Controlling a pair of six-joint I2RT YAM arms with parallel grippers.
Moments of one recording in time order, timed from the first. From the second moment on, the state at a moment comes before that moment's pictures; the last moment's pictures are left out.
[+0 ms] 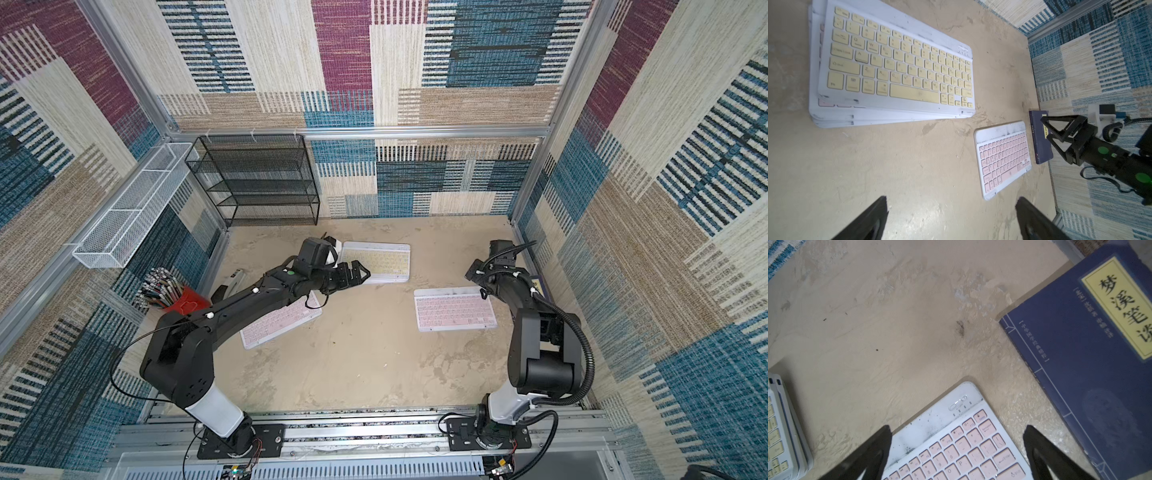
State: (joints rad) left arm -0.53 1.67 1.20 -0.29 0.27 -0.68; right arm -0.15 1.62 1.03 -0.40 0.06 0.47
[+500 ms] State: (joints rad) left arm -0.65 1.79 1.22 -0.29 0.27 -0.68; right arm -0.16 1.76 1.00 -0.32 0.06 0.46
